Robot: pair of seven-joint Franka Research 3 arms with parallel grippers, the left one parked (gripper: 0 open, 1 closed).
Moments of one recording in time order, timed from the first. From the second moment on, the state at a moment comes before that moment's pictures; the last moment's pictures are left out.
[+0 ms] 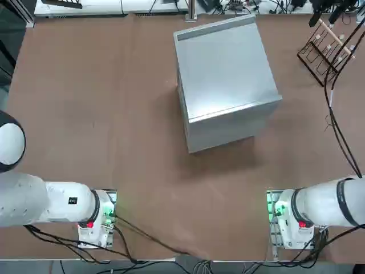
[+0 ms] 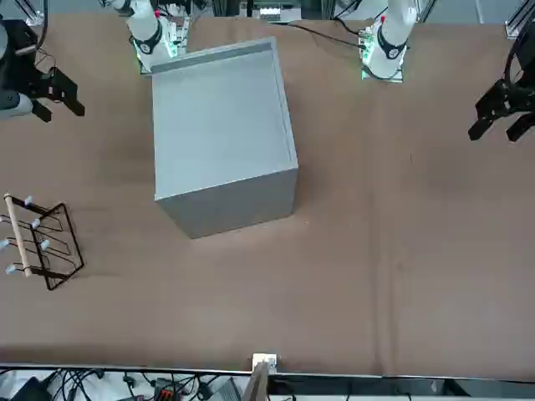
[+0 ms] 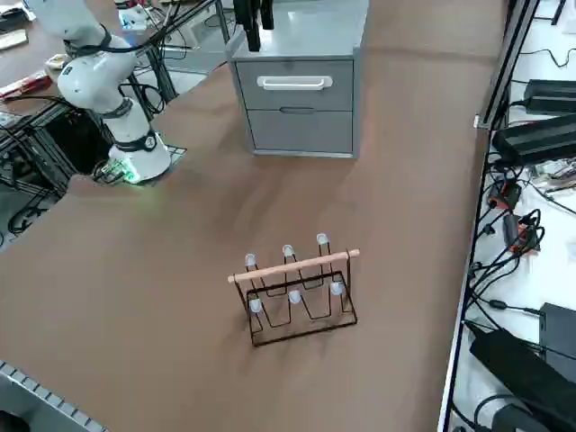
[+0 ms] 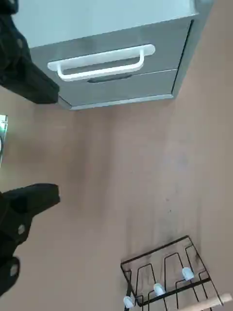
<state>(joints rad) 0.19 -0.12 -0.16 -1.70 0.01 1.55 -0.08</state>
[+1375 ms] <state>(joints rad) 0.21 -0.06 -0.15 -1.89 0.21 1.76 -0.08</state>
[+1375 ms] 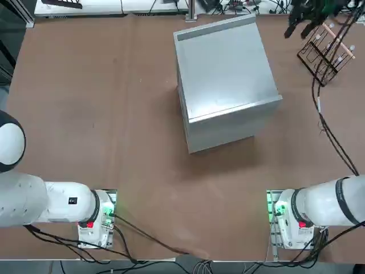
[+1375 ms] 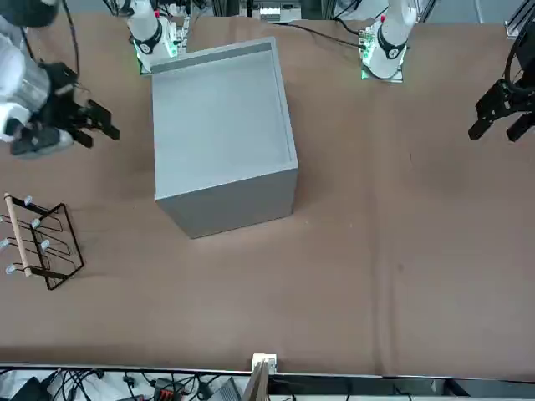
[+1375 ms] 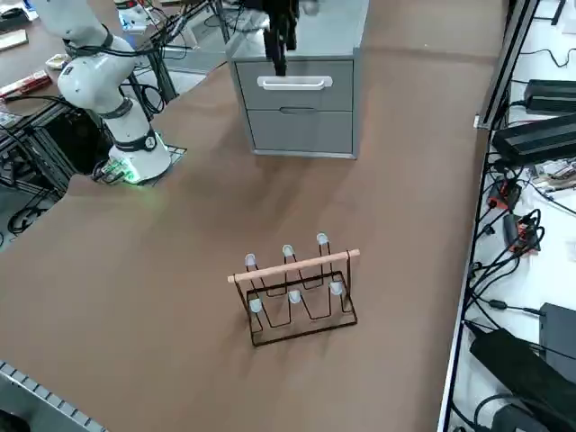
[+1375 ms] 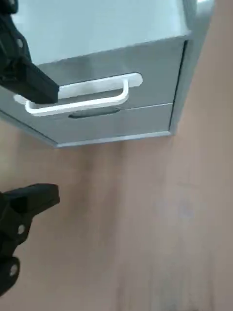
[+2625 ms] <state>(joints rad) 0.25 -0.02 -0.15 -2.09 0.43 2.02 -0.09</state>
